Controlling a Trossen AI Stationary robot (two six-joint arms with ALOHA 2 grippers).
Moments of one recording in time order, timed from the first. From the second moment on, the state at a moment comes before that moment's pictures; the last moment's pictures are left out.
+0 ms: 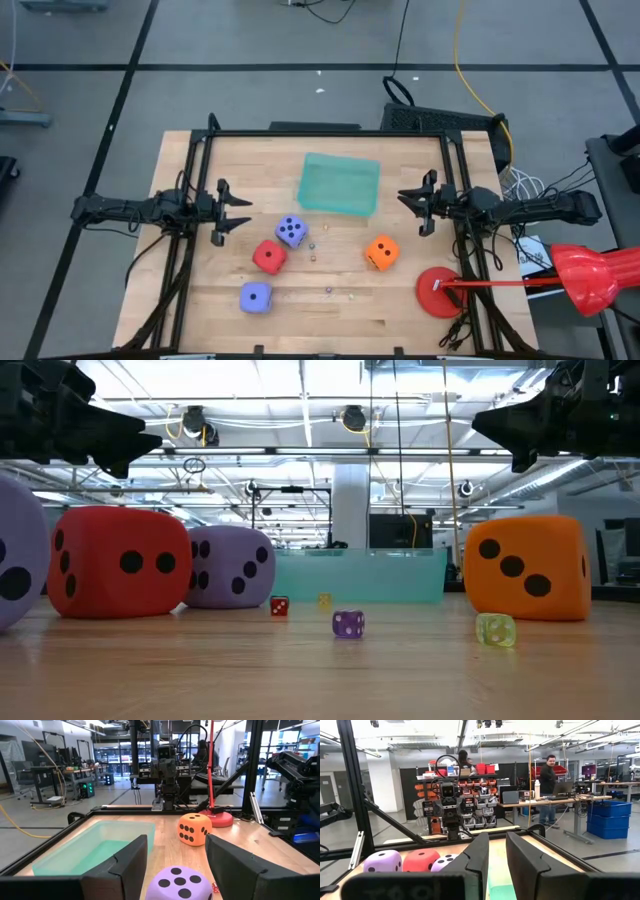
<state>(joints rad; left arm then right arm) -0.07 0.10 0.02 0.15 -0.06 0.02 0.02 0.38 0.02 0.59 0.18 0.03</state>
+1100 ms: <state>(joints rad) -0.07 0.10 0.02 0.18 -0.08 0.02 0.01 0.38 0.02 0.58 0.18 0.03</state>
